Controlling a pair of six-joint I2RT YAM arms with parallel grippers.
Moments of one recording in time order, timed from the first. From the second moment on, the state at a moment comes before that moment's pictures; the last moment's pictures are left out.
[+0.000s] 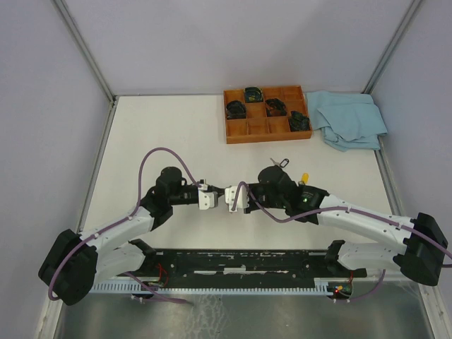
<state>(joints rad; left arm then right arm) -0.61 1.06 0.41 0.38 0.78 0.75 1.00 1.17 0.81 -0.22 -0.17 -0.74</state>
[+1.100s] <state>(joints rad) -0.61 1.07 0.41 0.39 0.81 0.75 1.05 1.19 0.79 -0.17 -0.06 -0.78</state>
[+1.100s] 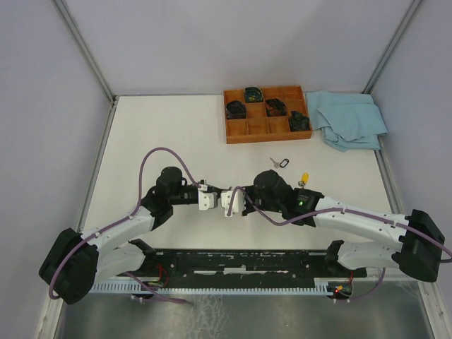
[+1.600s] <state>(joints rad) -0.61 1.07 0.41 0.40 0.80 0.75 1.05 1.18 0.79 -0.17 -0.04 -0.79</state>
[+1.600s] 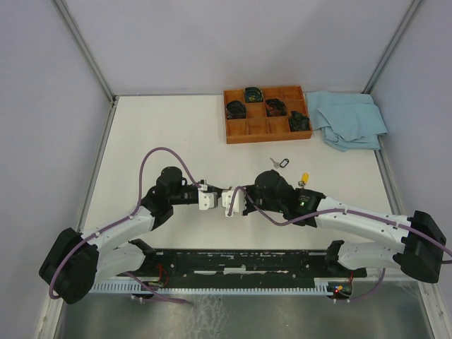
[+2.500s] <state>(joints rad) -0.61 1.08 0.41 0.40 0.80 0.75 1.06 1.17 0.79 -0.17 -0.02 -0.79</state>
